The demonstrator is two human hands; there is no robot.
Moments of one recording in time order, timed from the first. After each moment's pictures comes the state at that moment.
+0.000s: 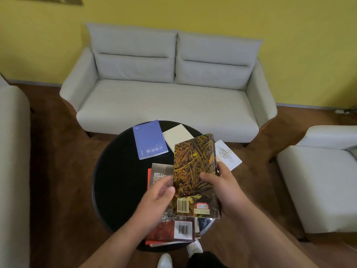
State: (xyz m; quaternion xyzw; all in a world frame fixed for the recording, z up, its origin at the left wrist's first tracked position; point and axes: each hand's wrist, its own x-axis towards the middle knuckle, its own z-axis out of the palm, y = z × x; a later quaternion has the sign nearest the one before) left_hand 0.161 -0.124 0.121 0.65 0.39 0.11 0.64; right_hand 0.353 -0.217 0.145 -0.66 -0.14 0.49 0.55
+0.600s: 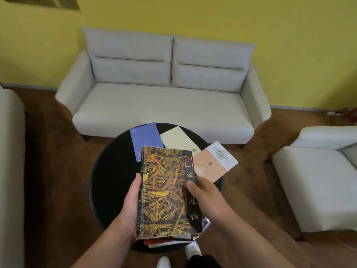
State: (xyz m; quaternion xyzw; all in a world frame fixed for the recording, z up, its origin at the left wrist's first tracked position) left_hand 0.140 -0.109 0.117 0.18 0.34 0.10 0.92; right_hand 0.306 -0.224 0.148 -0.75 -0.25 0.44 0.43
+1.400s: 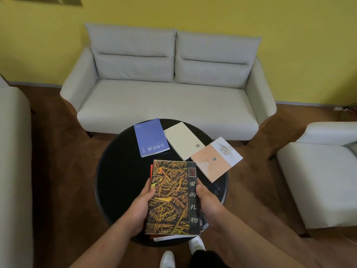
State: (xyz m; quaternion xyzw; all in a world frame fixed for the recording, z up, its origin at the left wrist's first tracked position) left_hand 0.129 -0.100 0.048 0.34 0.46 0.09 0.81; right_hand 0.312 -0.226 0.057 -0.68 -0.10 0.56 0.46
